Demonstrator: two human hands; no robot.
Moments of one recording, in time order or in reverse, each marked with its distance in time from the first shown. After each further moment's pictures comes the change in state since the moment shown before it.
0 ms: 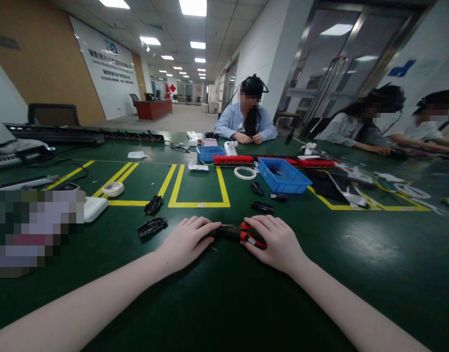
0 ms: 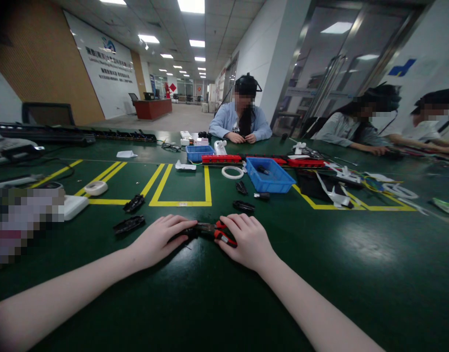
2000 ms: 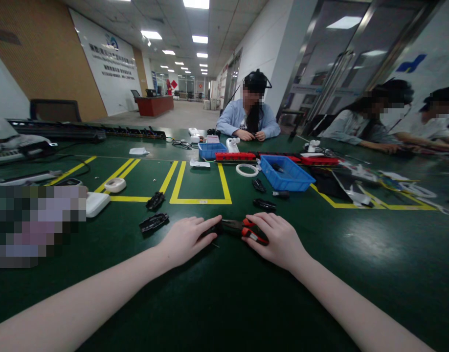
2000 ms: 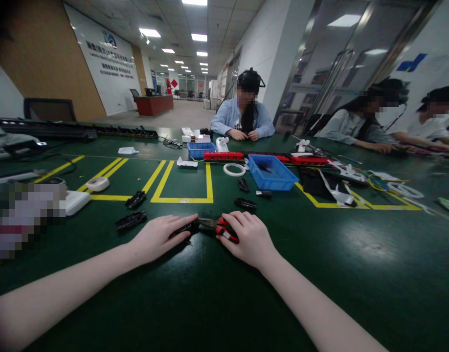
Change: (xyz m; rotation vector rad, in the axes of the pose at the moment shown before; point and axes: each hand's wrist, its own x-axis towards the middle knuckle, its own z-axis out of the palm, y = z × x) left_hand 0.000 0.004 -0.006 0.061 -0.072 -0.091; right_hand 0.001 0.001 0.001 0.027 -0.029 0.027
